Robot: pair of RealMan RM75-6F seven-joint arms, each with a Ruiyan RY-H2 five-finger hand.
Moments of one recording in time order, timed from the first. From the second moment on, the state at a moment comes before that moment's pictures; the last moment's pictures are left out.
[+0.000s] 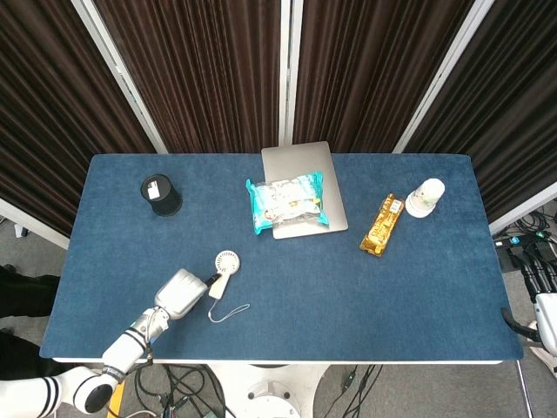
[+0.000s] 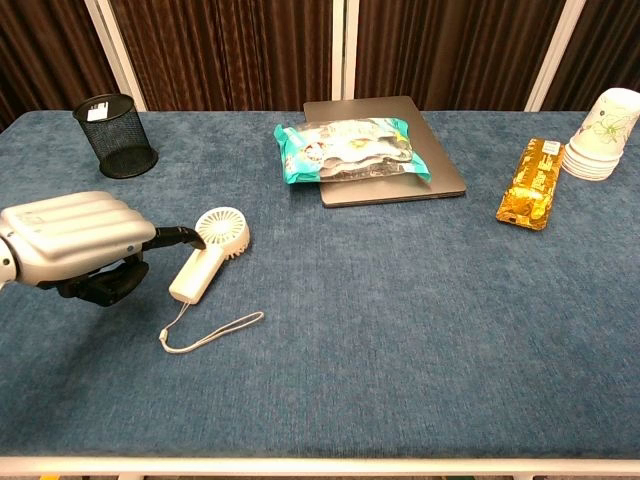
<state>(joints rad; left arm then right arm) -0.58 -1.51 -0.01 -1.56 1.32 0.92 0.61 0.06 -1.04 0.03 -1.44 -1.50 1.43 0.22</state>
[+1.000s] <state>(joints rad) -0.61 -1.43 0.01 -1.68 1.23 0.94 0.63 0.05 -1.05 0.03 -1.42 -1.50 1.44 0.23</state>
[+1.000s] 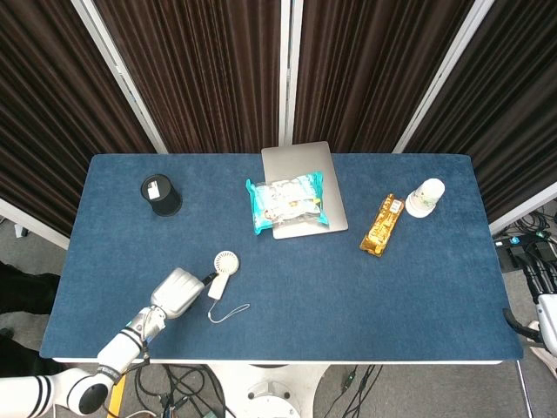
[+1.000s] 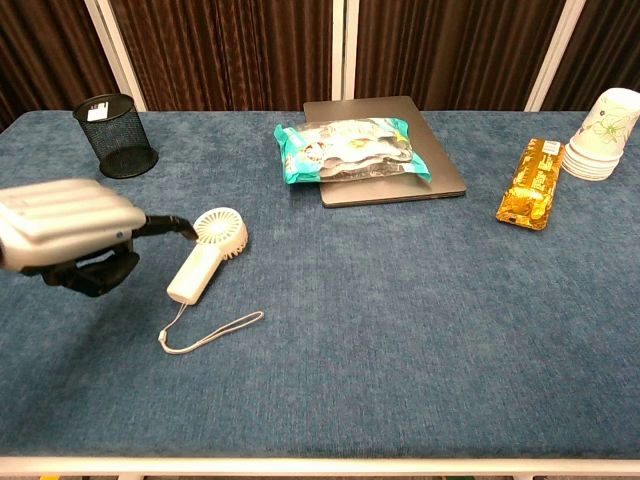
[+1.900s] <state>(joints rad) -0.27 -1.19 -0.05 -1.51 1.39 1.47 0.11 0.06 -1.05 0.03 -1.48 -1.53 1.46 0.17</state>
